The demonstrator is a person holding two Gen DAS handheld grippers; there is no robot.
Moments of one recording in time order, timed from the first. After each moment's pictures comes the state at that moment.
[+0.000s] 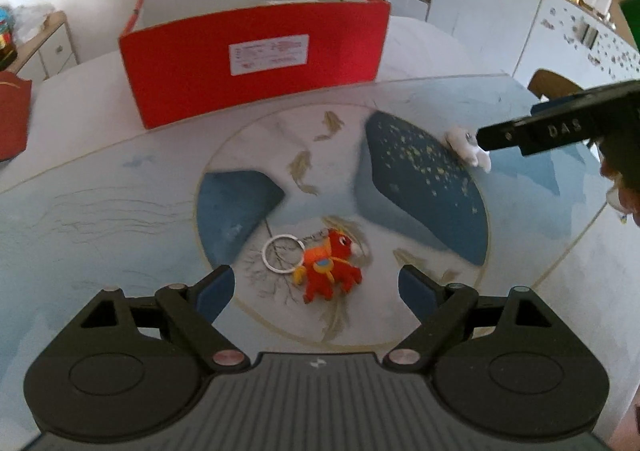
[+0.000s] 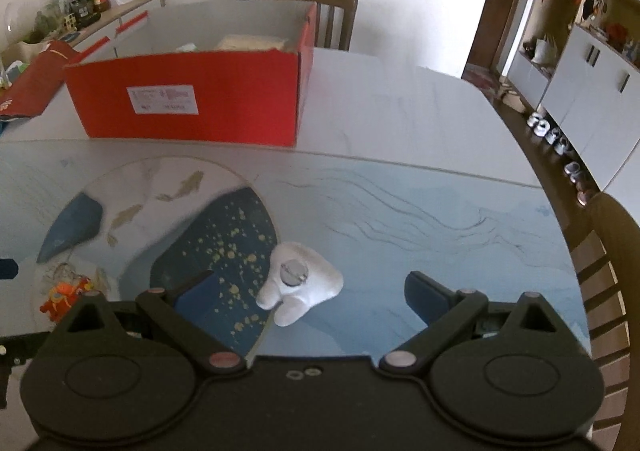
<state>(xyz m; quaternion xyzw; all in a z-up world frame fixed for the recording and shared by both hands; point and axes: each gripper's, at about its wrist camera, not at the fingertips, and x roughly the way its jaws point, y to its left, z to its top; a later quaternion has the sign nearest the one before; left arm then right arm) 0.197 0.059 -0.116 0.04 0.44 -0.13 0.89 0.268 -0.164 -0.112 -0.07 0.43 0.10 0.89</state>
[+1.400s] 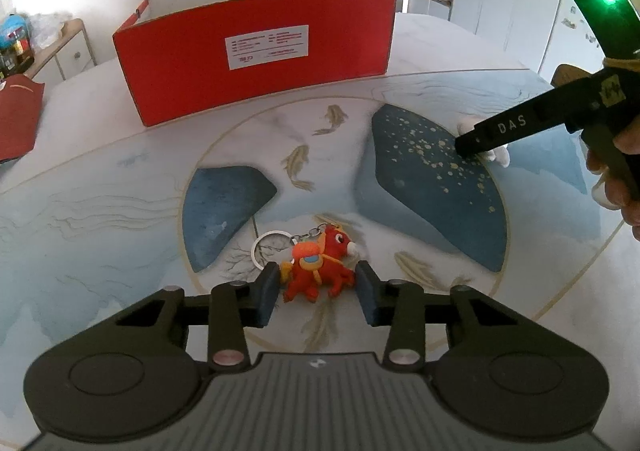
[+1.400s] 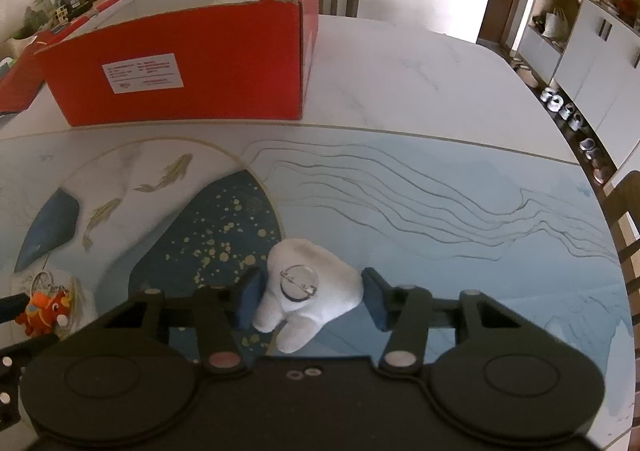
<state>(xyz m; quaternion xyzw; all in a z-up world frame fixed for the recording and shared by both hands) 0.204 0.038 -0.133 0.05 0.43 -0.09 0.90 0.300 -0.156 -0.146 -0.05 0.46 0.10 0.88</state>
